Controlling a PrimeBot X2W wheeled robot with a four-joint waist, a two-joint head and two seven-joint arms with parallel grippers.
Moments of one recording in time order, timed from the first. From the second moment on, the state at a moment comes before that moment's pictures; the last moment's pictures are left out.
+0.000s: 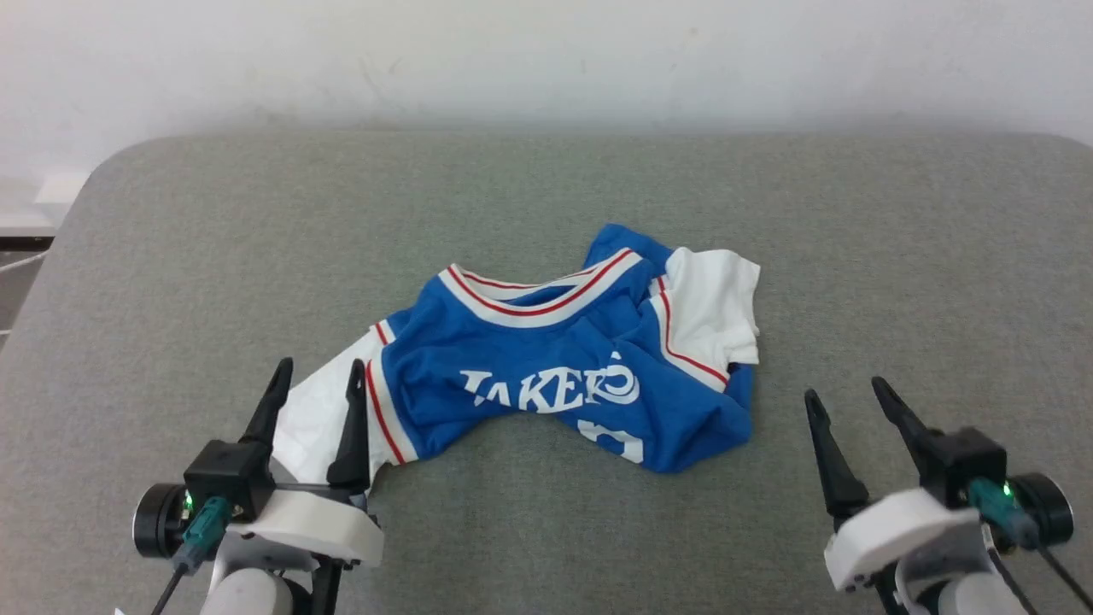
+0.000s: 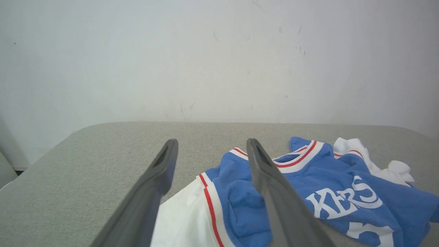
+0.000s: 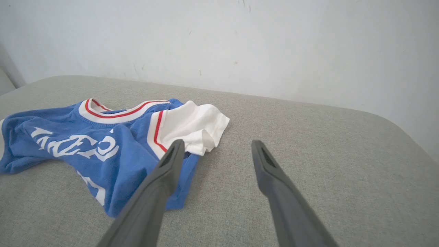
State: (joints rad) left arm -0.09 0.25 -0.20 0.14 -0.33 0.09 -0.25; right arm 0.01 -0.05 0.00 0.12 0.02 0.13 -0.15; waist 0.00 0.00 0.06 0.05
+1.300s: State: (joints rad) left arm -0.13 0.06 -0.14 0.14 -0.16 -0.05 -0.26; right arm -0.68 -0.37 0.23 0.70 0.20 0.13 0.57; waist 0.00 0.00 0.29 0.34
